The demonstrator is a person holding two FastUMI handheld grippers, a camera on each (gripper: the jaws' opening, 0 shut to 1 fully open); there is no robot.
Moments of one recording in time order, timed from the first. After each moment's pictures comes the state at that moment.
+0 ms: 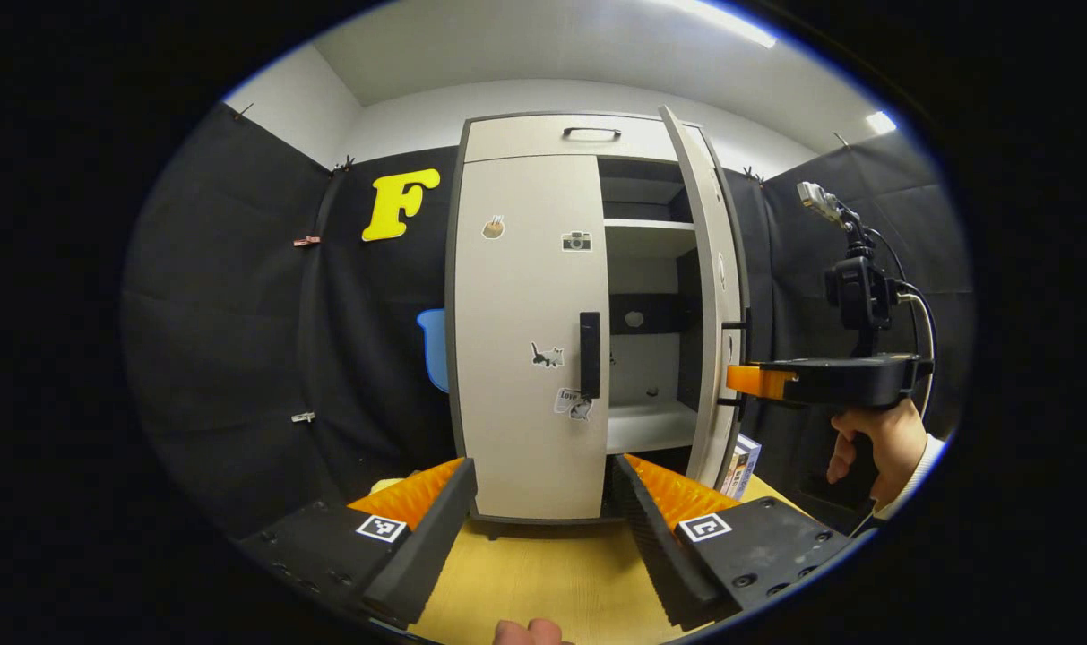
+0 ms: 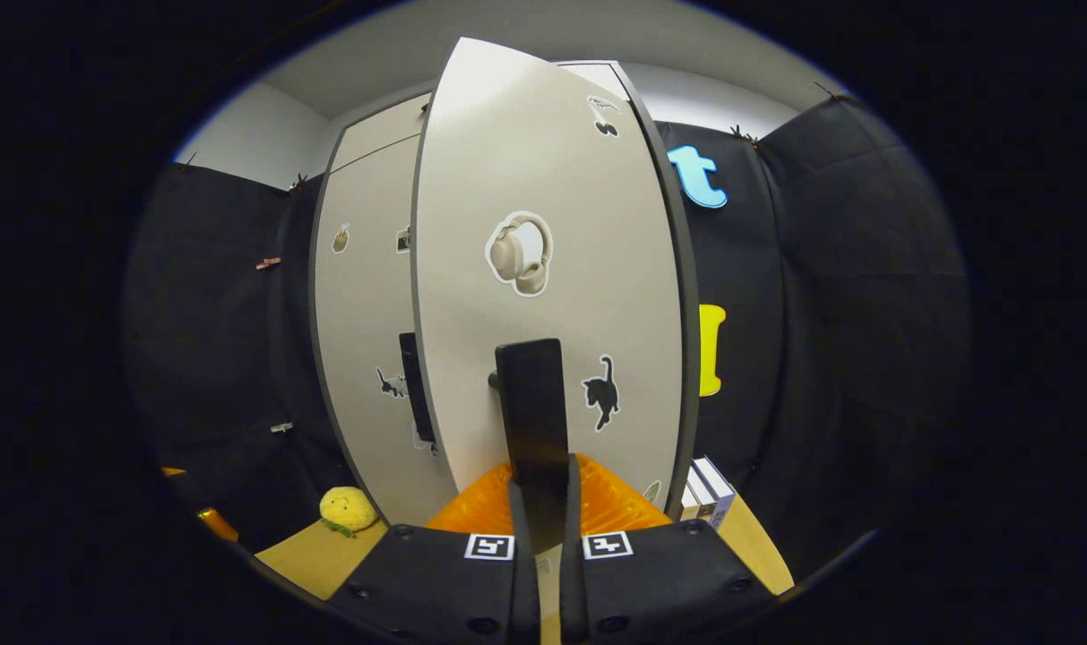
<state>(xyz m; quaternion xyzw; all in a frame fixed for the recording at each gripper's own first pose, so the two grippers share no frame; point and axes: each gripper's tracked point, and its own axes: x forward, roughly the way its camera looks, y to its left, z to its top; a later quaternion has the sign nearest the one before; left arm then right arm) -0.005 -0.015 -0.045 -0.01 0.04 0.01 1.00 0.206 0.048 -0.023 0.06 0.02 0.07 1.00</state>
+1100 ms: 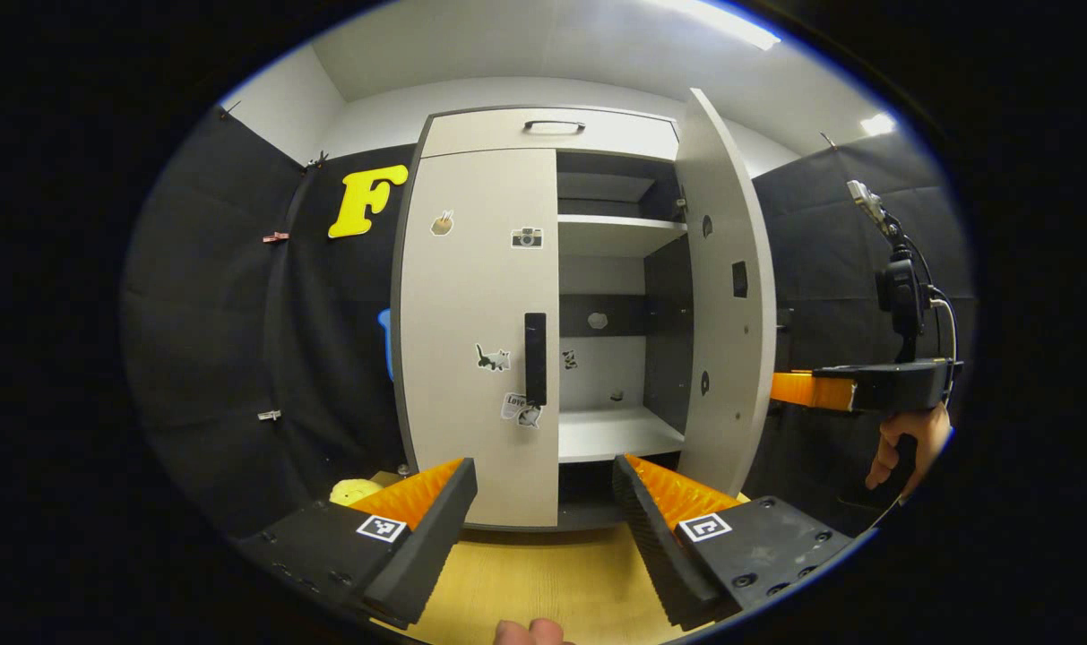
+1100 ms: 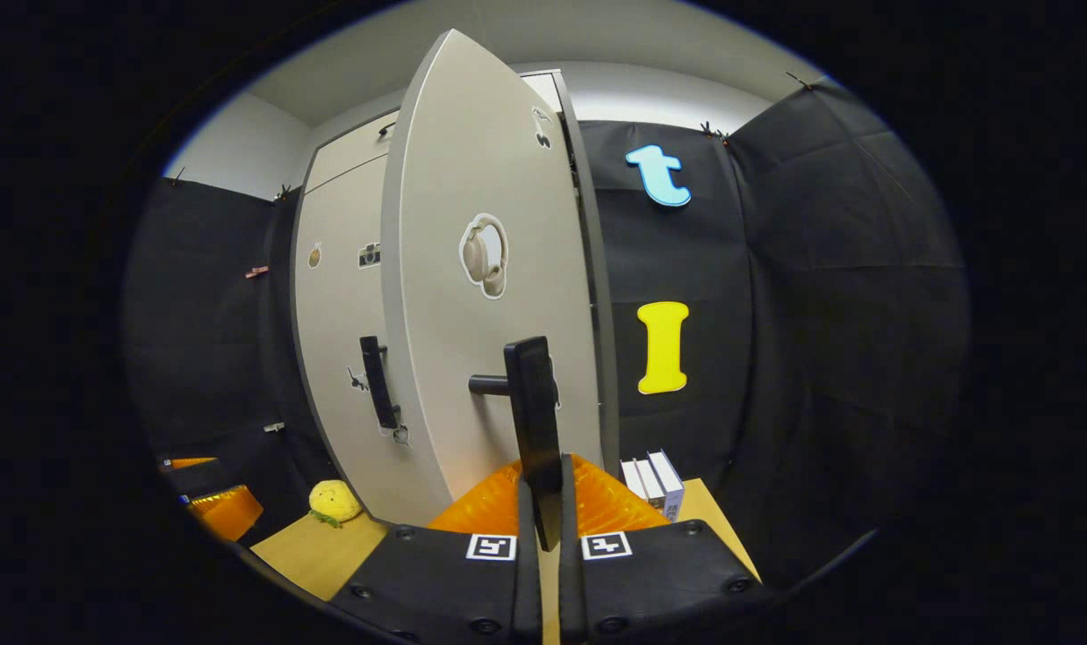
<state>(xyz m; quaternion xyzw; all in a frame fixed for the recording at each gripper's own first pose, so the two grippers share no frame) 0.024 -0.078 -0.042 -0.02 0.04 -0.03 1.00 0.186 -0.021 -0.024 0.06 0.02 0.05 1.00</state>
